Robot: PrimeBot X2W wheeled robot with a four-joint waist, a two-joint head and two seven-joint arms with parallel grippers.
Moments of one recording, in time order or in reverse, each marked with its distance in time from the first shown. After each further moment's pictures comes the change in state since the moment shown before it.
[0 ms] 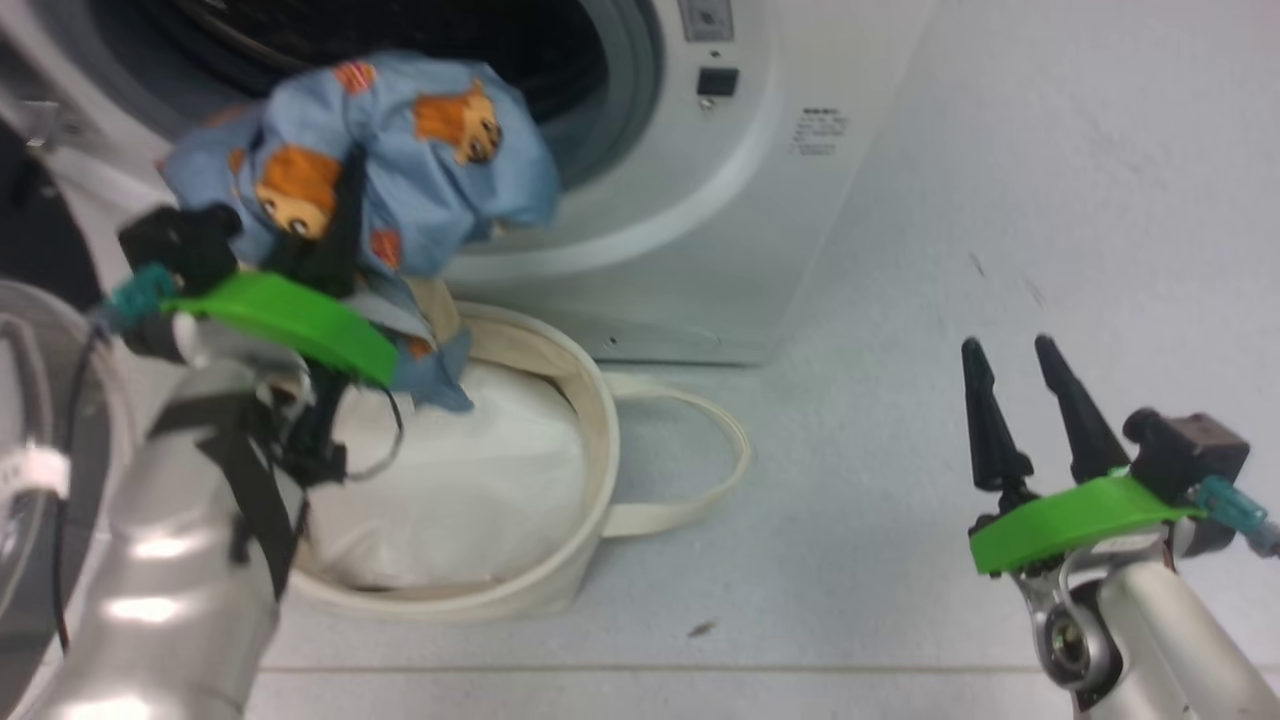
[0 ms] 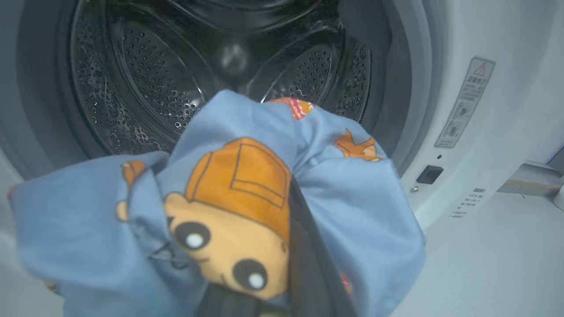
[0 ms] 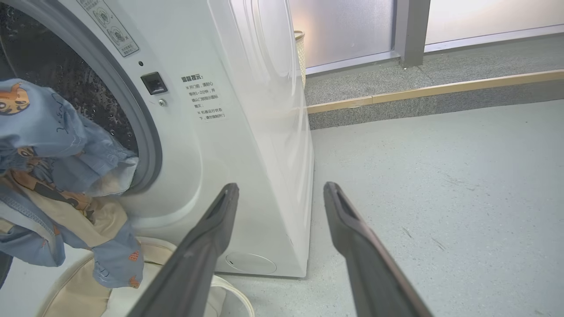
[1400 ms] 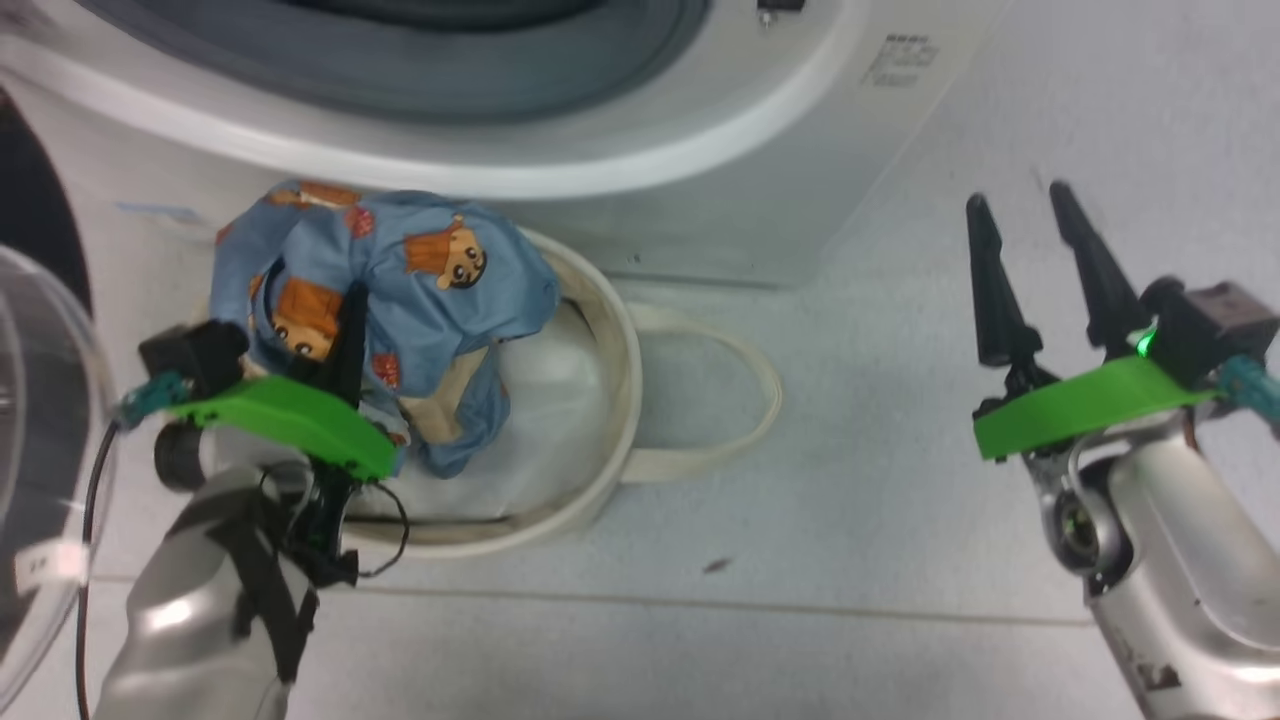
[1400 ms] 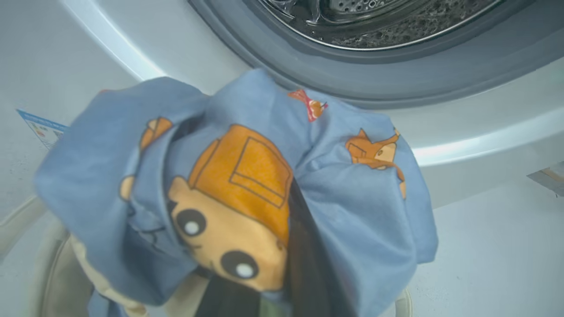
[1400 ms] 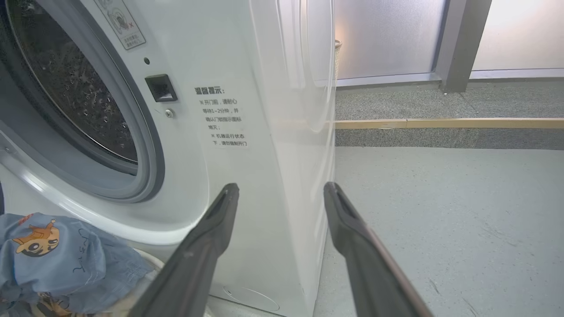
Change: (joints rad) left arm 0.052 0.010 -0.114 0.195 -0.233 -0.001 -0.002; right arm -0.211 -0.049 0.042 -0.017 -0.052 0.000 0.000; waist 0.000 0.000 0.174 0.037
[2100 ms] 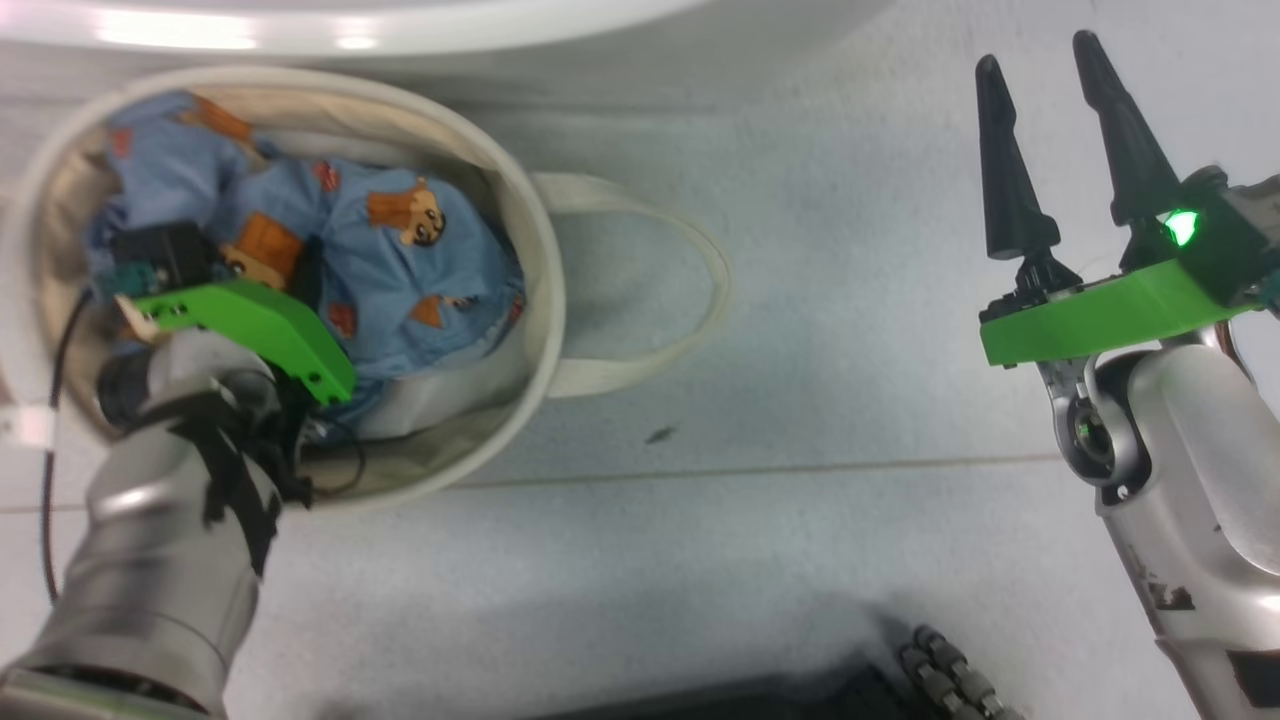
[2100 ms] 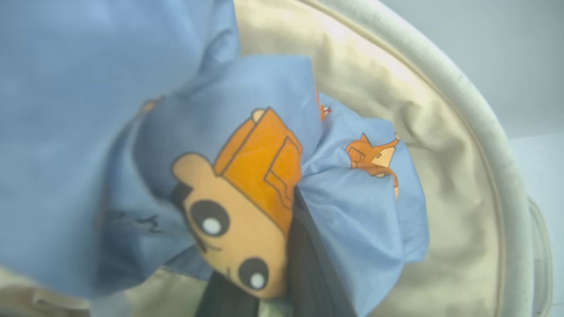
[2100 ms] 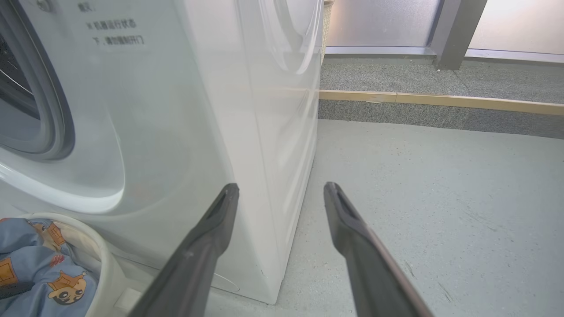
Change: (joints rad) left arm -0.260 -0.009 -0.047 0.329 -0.002 0.018 0.131; right arm -0.132 -0.009 0.004 -0.081 -0.068 0.000 0.000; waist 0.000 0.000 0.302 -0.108
